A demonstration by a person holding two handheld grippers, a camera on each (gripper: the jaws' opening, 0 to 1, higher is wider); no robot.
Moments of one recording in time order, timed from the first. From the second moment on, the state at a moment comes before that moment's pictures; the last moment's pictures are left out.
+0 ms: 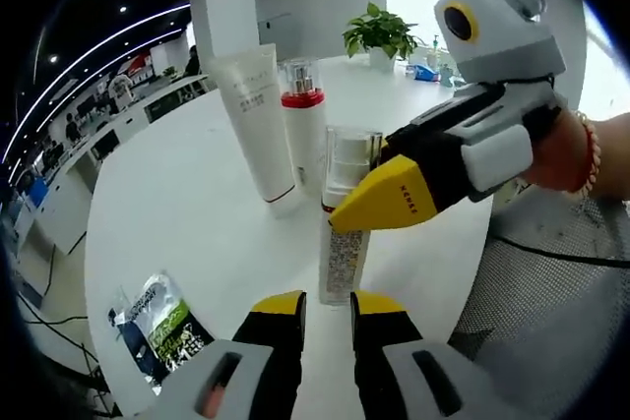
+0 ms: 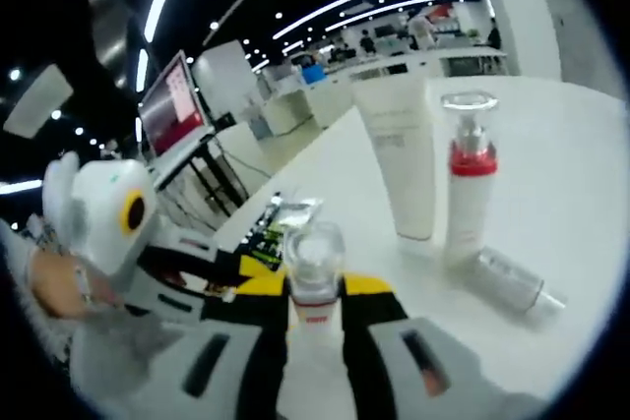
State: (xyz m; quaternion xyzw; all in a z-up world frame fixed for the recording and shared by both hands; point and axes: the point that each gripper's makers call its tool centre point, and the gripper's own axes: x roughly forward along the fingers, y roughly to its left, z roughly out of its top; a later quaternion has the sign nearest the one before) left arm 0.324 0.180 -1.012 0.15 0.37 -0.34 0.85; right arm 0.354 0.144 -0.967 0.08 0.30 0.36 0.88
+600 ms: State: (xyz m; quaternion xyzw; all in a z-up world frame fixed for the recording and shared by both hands) left arm 0.320 0.178 -1.015 0.16 0.37 -0.35 0.84; right arm 0.380 0.111 -0.976 -0.04 0.24 0.26 0.93
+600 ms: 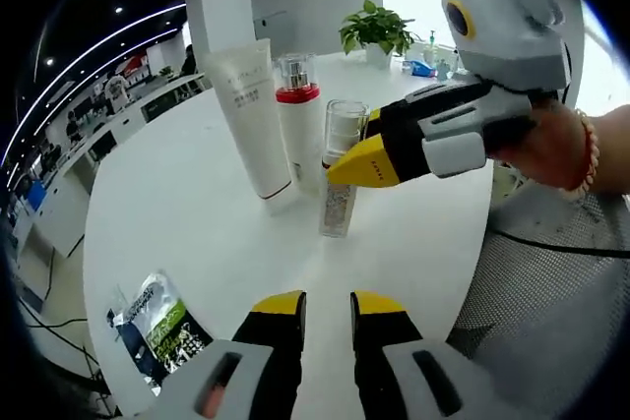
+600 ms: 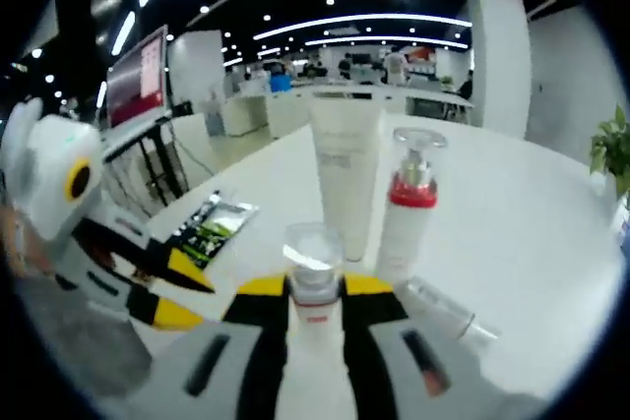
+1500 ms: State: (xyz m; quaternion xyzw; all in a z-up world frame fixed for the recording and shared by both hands) left arm 0.319 0.177 -1.015 0.16 0.37 -0.36 0.84; right arm 0.388 0.114 -0.988 -0.07 0.20 0.27 0.94
